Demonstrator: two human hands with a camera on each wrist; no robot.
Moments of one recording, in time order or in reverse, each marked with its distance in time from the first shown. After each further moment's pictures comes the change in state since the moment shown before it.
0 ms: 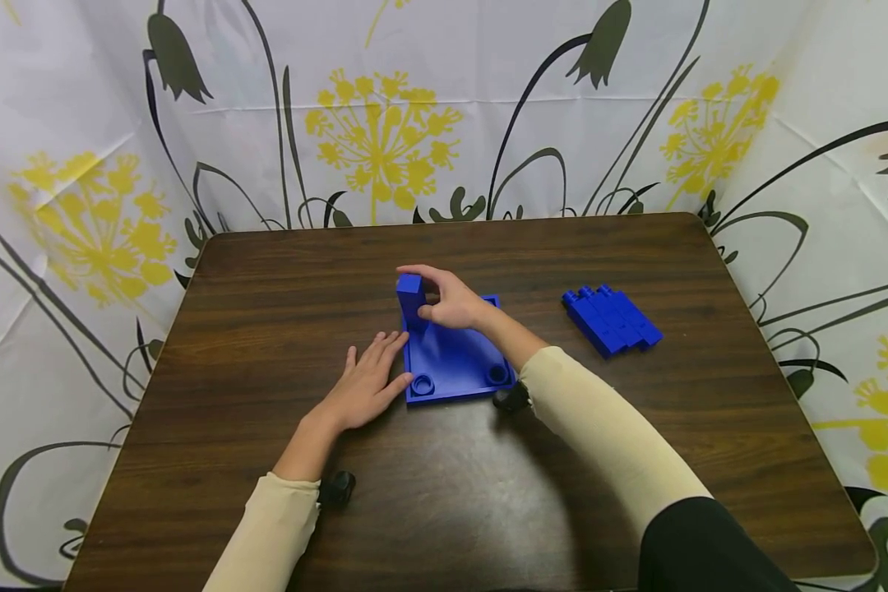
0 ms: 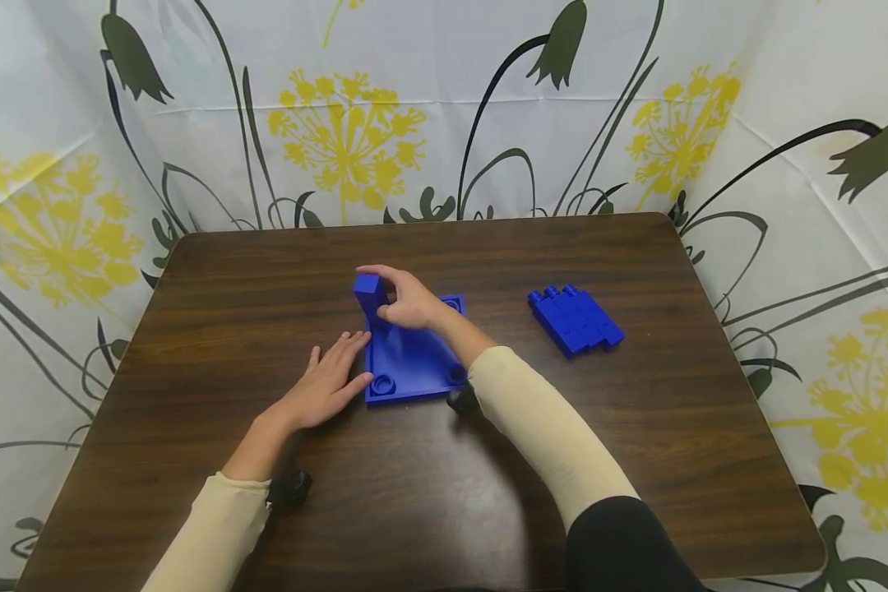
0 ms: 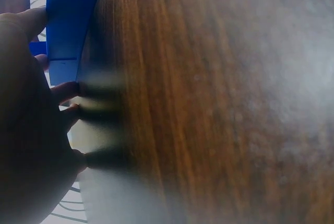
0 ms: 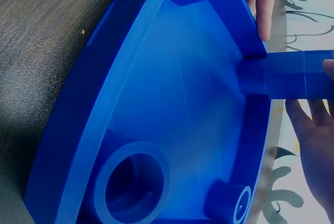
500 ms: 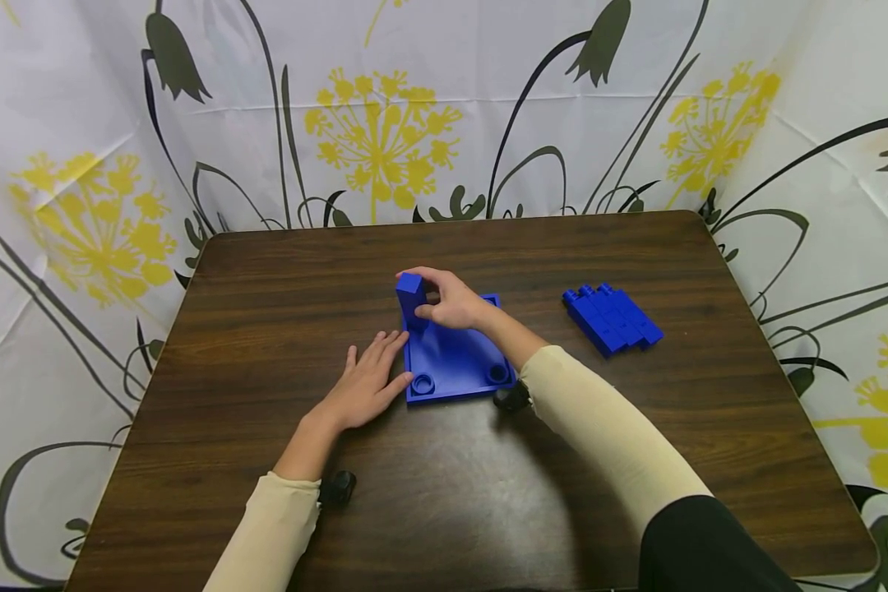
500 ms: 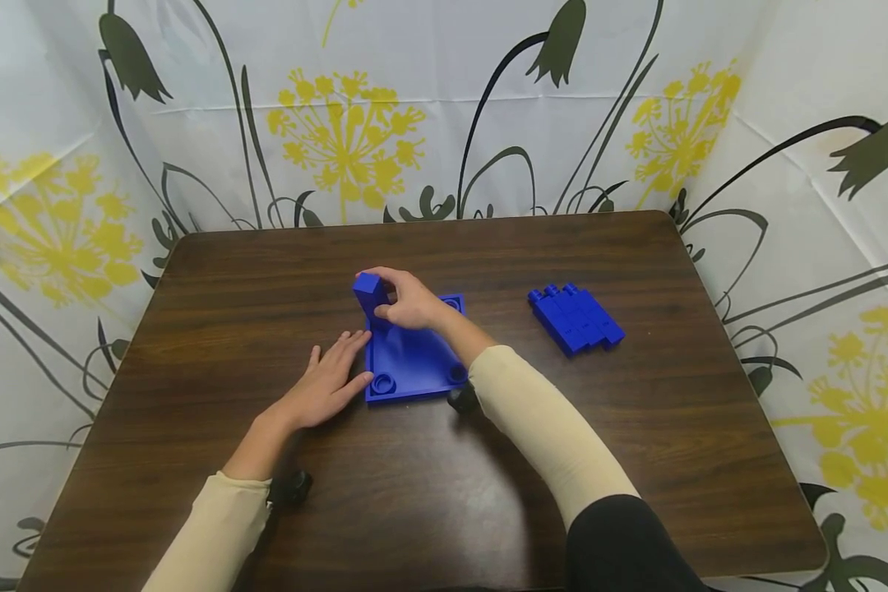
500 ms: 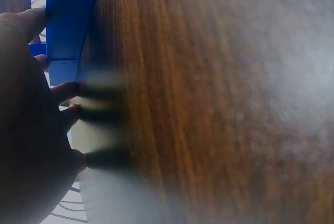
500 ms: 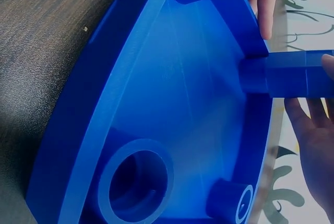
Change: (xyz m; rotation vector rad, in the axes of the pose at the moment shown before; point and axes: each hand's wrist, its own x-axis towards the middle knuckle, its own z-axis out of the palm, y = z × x) left_hand 0.000 0.001 -0.001 0.003 -0.008 -0.003; right_hand 0.001 0.002 0.001 -0.024 0.006 0.012
